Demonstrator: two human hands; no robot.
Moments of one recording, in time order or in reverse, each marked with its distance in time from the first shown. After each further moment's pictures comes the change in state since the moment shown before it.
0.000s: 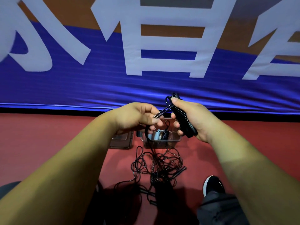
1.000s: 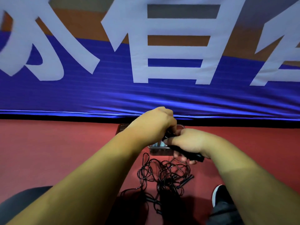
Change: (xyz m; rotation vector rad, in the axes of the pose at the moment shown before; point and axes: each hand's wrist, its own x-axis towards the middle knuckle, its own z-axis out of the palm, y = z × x) left_hand 0.013 0.012 0.026 1.328 0.225 0.541; right_hand 0.003 0.029 0.018 -0.689 -0.232 0.236
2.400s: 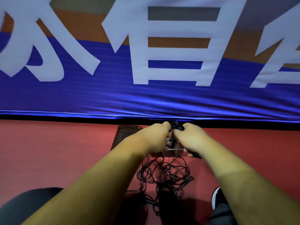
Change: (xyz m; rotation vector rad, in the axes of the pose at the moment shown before) left_hand 0.000 0.016 0.019 -0.317 -0.294 -0.458; right_hand 0.014 -0.001 -0.004 -0.071 0.410 -0.019
